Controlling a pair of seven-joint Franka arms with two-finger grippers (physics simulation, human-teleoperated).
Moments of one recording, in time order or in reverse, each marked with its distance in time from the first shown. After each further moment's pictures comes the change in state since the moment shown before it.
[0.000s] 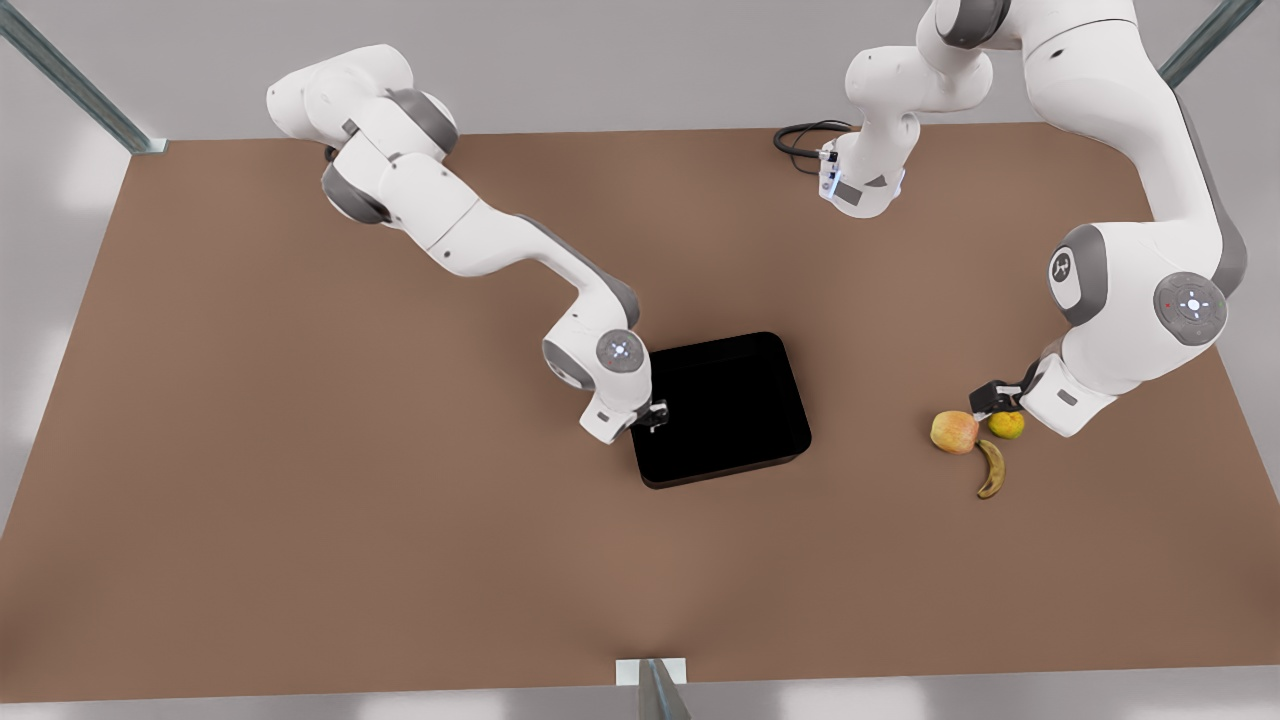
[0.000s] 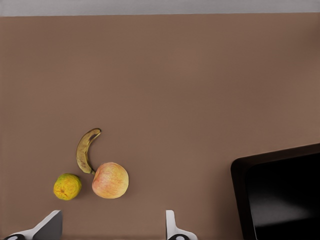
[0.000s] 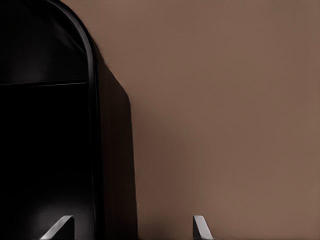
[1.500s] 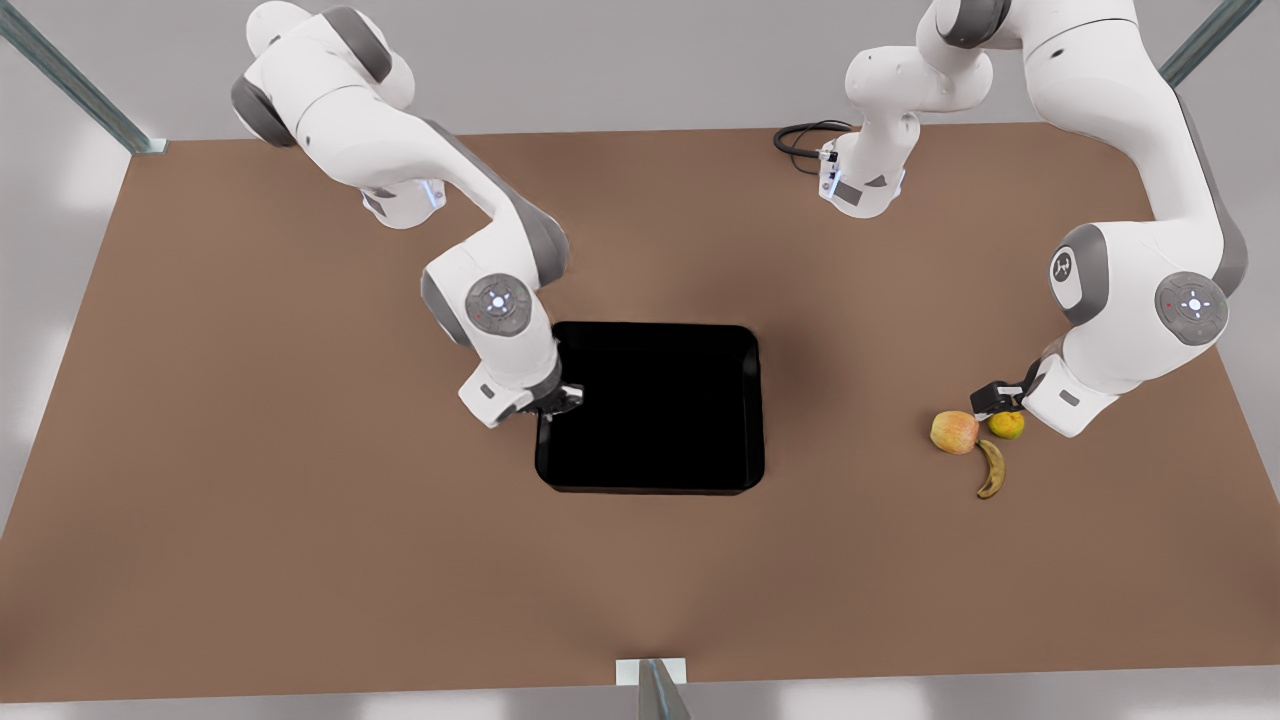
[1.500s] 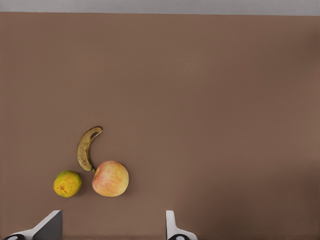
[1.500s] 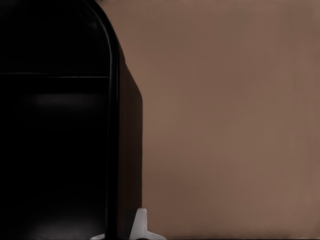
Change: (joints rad) left arm 0.001 -0.002 0.002 -0.002 0.000 -0.003 -0.023; right arm -0.233 -0.430 0.027 -0.004 0.218 -0.440 -0.147
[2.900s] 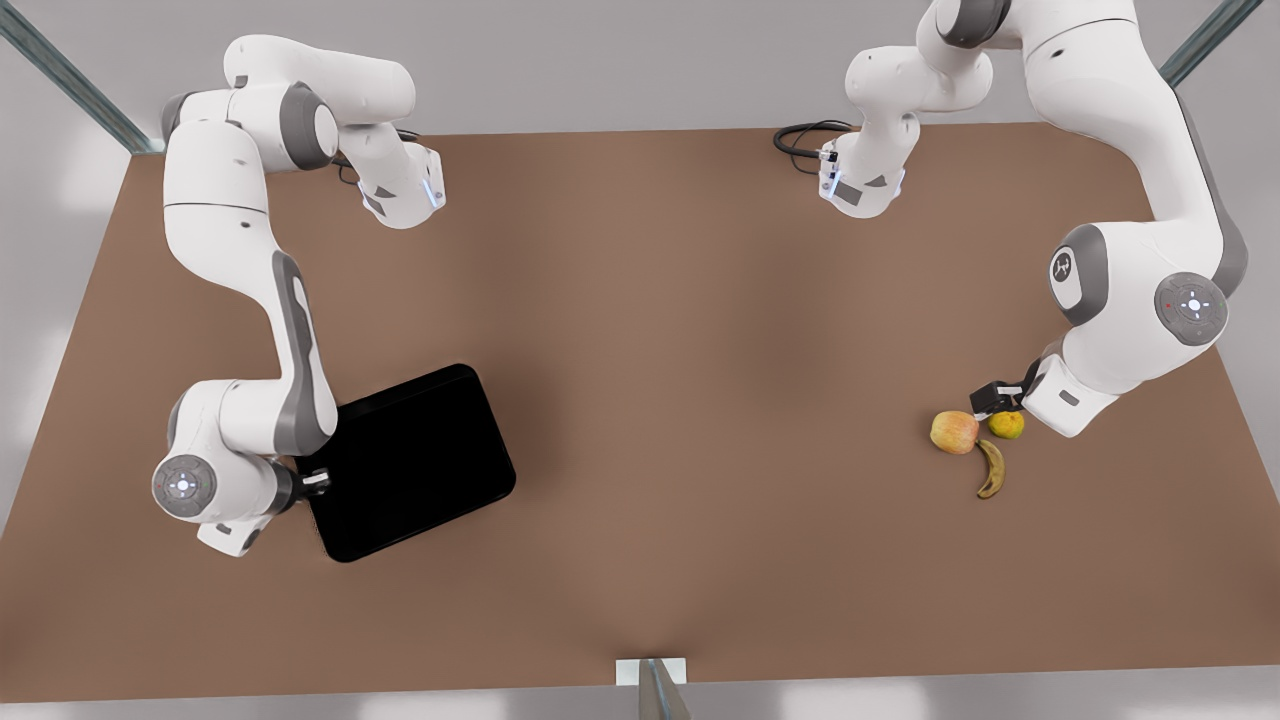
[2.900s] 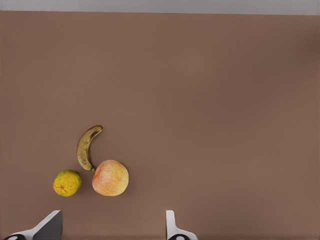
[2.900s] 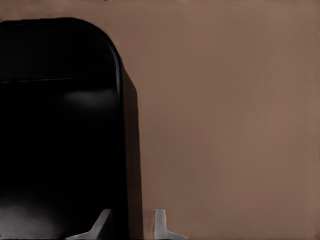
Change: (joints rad) left arm 0.000 0.000 0.000 -0.002 0.000 -0.001 -0.002; right arm -0.236 0.169 -0.406 0.002 0.116 0.019 -1.015
